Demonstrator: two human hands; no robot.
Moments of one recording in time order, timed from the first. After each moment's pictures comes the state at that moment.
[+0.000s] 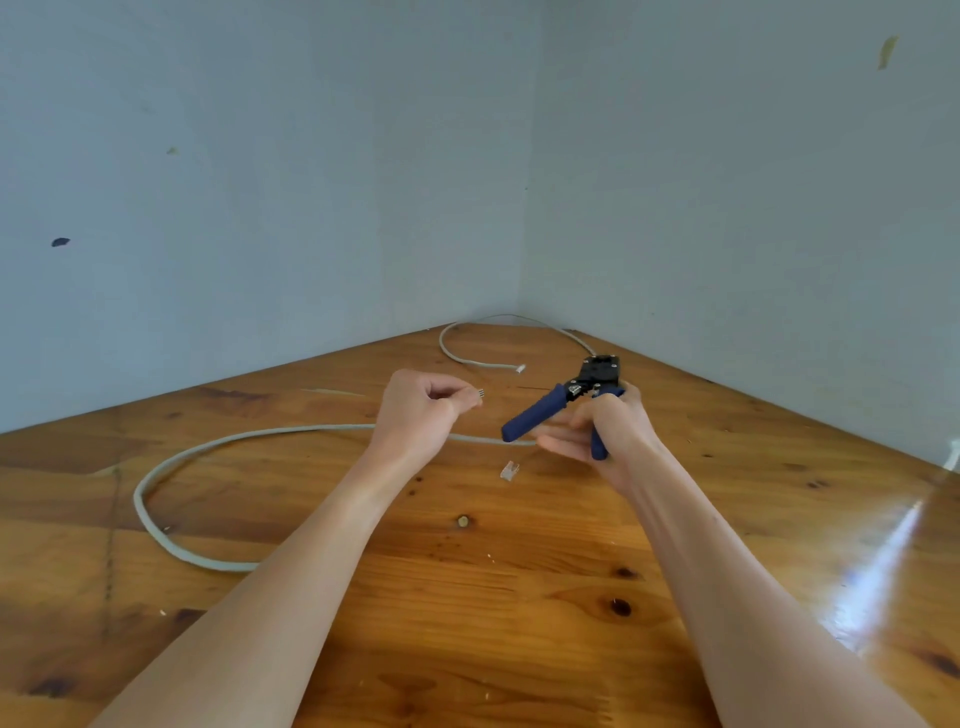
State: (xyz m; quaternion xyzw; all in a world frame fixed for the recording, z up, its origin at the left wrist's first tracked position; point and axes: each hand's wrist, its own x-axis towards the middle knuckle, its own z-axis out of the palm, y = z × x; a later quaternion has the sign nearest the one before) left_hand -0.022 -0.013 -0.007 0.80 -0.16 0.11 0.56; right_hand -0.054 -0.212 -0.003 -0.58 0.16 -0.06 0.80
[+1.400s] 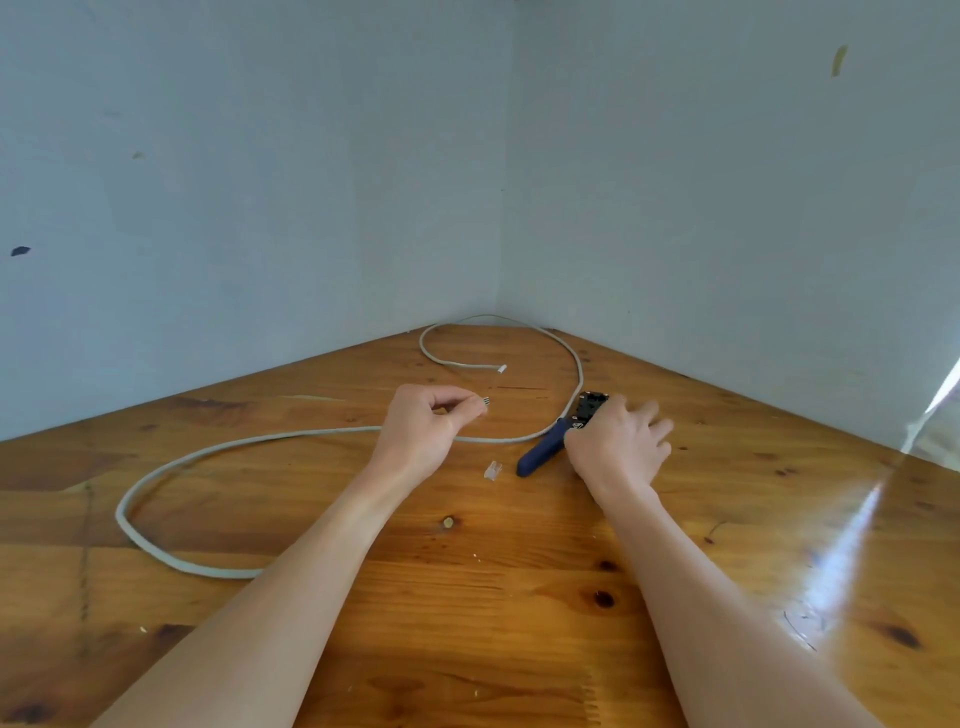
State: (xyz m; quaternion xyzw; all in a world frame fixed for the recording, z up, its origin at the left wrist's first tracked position) left_hand -0.018 -0.026 -0.020 0.79 -0.21 0.10 0.56; right_hand -0.053 -0.214 -0.026 -0.90 0.32 -0.22 0.22
